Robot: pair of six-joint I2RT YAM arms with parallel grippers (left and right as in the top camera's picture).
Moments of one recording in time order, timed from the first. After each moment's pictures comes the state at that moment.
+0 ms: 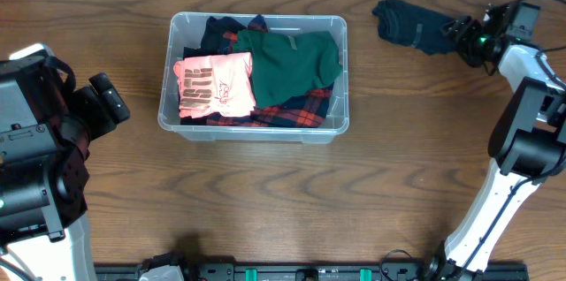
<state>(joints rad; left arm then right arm) 0.22 1.10 1.57 -1.23 -0.19 -0.20 -0.32 2.35 1.68 -0.25 -0.52 0.50</state>
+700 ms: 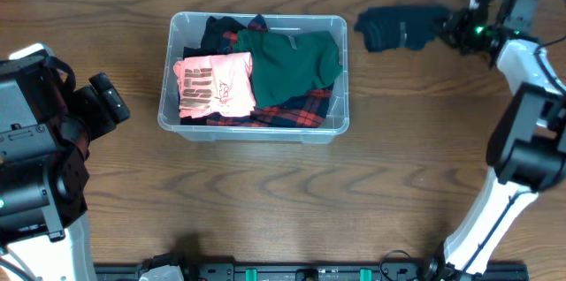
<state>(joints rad) 0.22 1.10 1.57 -1.23 -0.19 -0.20 -0.29 2.20 1.66 -0.26 -0.87 0.55</state>
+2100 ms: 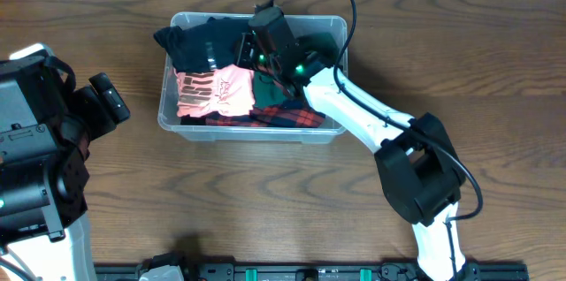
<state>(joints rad) 0.22 1.10 1.57 -1.23 -0.19 -0.20 0.67 2.15 1.69 -0.19 -0.09 0.85</state>
